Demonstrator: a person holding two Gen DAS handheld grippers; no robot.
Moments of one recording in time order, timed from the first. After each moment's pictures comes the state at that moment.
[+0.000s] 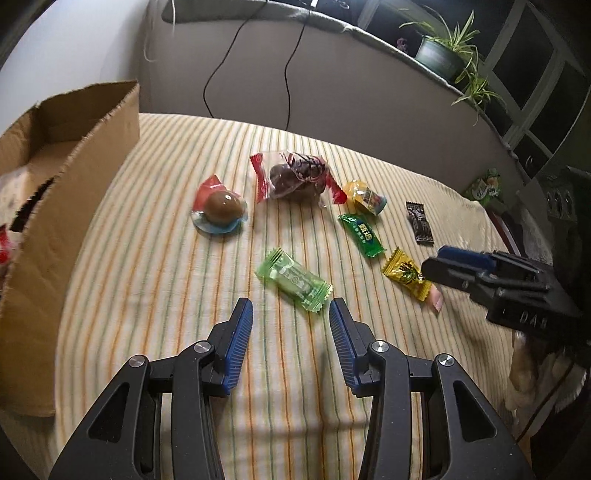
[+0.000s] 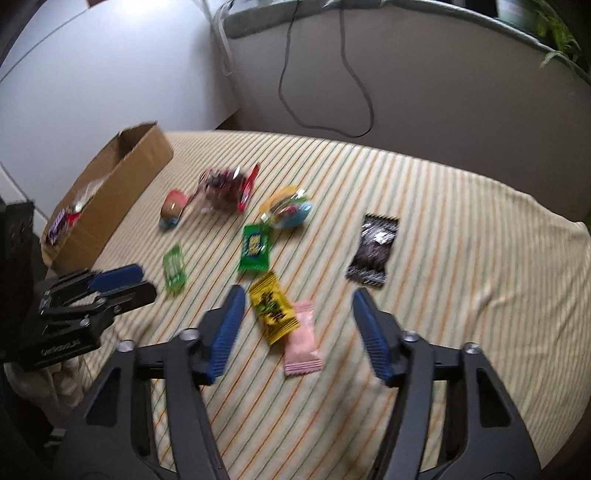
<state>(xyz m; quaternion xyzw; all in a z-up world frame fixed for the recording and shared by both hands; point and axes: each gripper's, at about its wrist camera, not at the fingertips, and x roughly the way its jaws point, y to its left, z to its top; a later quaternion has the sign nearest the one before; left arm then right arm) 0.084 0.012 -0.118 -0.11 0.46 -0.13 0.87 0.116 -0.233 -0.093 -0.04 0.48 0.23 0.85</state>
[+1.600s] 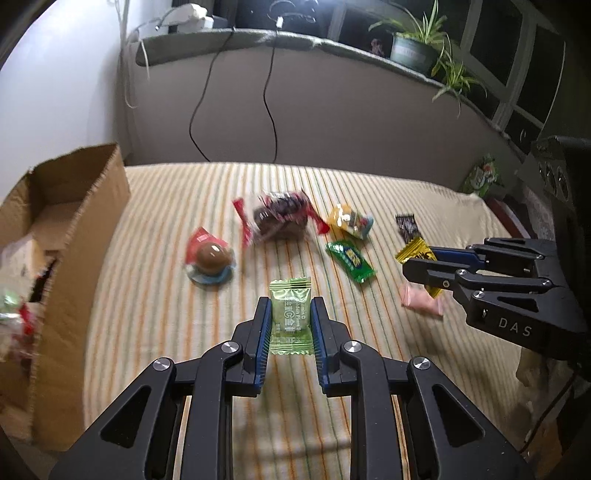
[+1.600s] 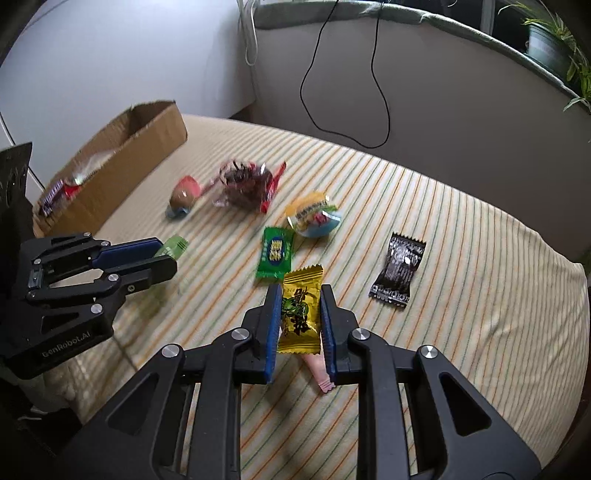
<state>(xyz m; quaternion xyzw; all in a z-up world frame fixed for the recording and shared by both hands) 0.086 0.001 -0.097 -0.05 0.42 -0.13 0.90 0.114 -0.208 -0.085 -0.09 0.45 0.23 0.86</state>
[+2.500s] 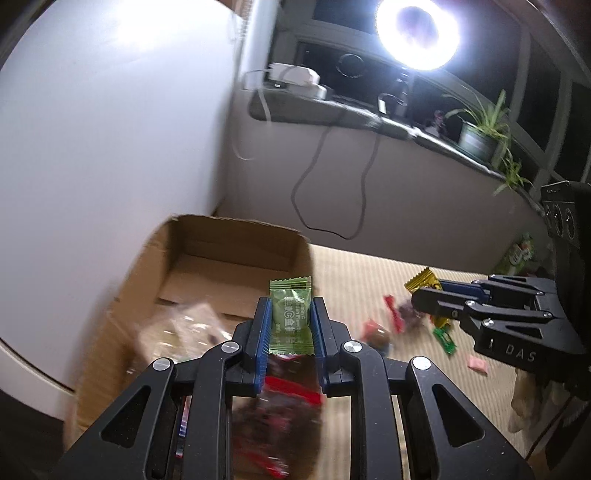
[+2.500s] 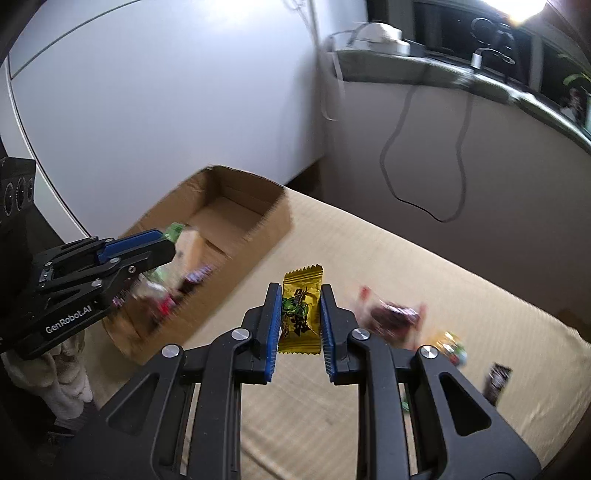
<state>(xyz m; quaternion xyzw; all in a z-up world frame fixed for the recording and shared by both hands) 0.085 0.156 -0.039 -0.10 0.34 -0.03 0.93 0.133 -0.062 -0.022 -0.08 0.40 0.32 0.86</state>
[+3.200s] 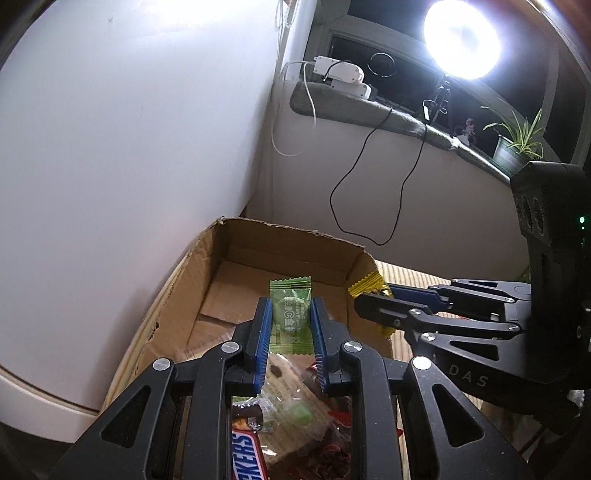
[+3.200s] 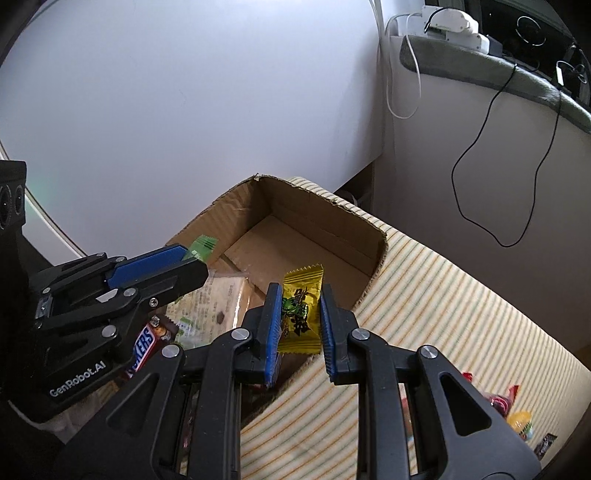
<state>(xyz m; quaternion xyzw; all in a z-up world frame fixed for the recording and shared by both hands) 0.115 0.200 -0.053 -0.11 0.36 0.00 0.93 0.175 0.039 -0.044 -0.09 0.42 0.37 0.82</state>
